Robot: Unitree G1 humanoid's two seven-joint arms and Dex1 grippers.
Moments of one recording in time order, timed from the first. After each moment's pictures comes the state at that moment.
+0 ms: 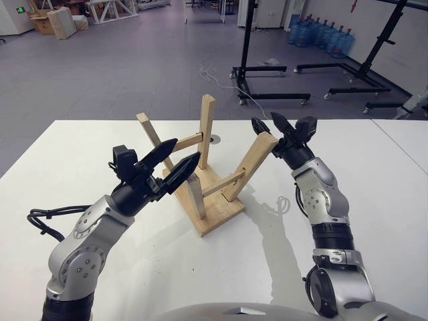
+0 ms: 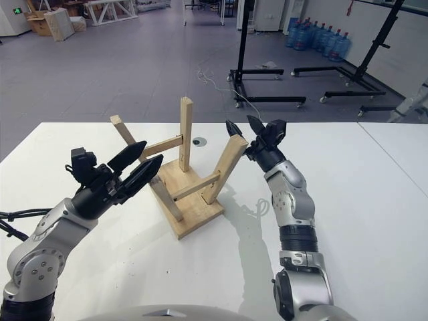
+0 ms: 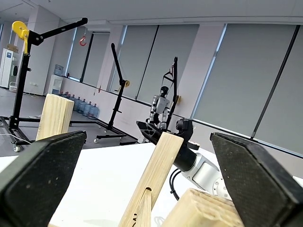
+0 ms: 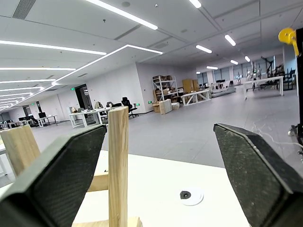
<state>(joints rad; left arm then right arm) 0.03 0.37 0.07 -0.62 -0.97 0.47 -0.43 -0.42 -0.21 -0.16 0.15 0.53 0.15 0.58</state>
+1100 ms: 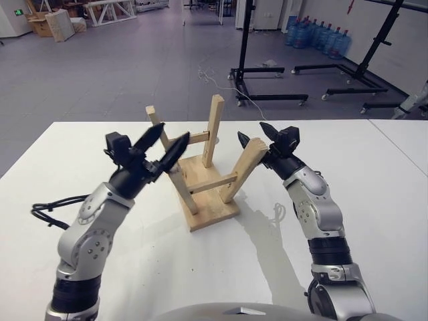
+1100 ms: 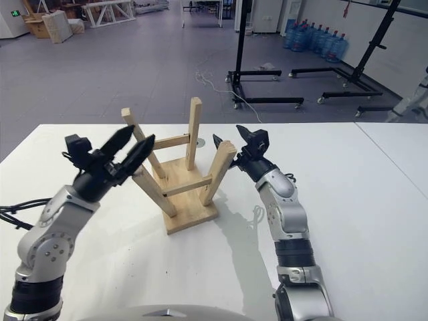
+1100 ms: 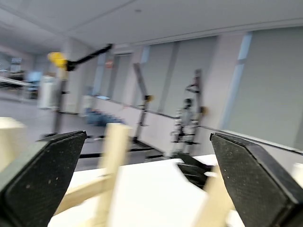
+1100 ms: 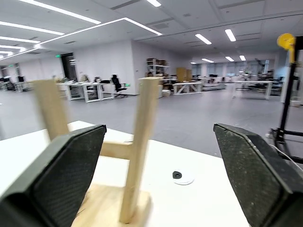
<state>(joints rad) -0.08 0.40 0.18 -0.51 -0.90 0.39 -0.32 -0.33 -0.21 -0.05 0.04 0.34 0.11 0.50</state>
